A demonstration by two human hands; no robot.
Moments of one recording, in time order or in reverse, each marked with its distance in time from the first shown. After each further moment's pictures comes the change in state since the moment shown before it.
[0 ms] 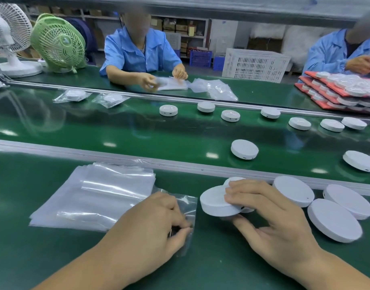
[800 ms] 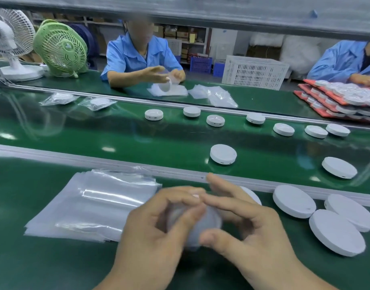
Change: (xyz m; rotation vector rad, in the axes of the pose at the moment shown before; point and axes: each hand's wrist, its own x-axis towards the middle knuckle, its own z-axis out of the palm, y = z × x) left_hand 0.006 0.048 -0.001 -0.892 0.620 -0.084; right_hand 0.029 -0.053 0.017 0.610 -0.108 0.579
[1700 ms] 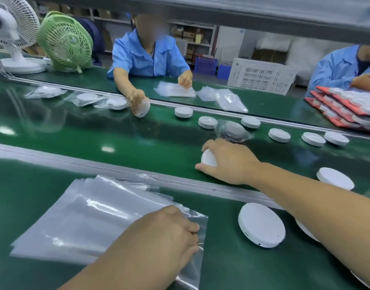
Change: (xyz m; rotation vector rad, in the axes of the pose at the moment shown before) left_hand 0.050 -0.034 -0.034 0.971 -0.868 0.168; right_hand 0.204 0.088 -0.030 -1.300 -0.363 0.081
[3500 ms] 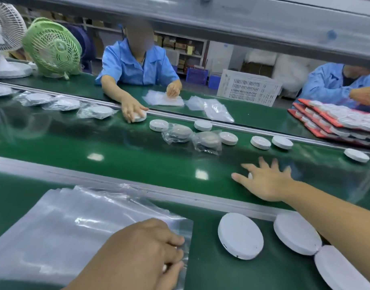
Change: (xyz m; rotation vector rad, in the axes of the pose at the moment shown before) left_hand -0.007 0.009 0.014 -0.271 0.301 -0.074; right_hand -0.045 0.113 0.016 -0.035 -0.240 0.520
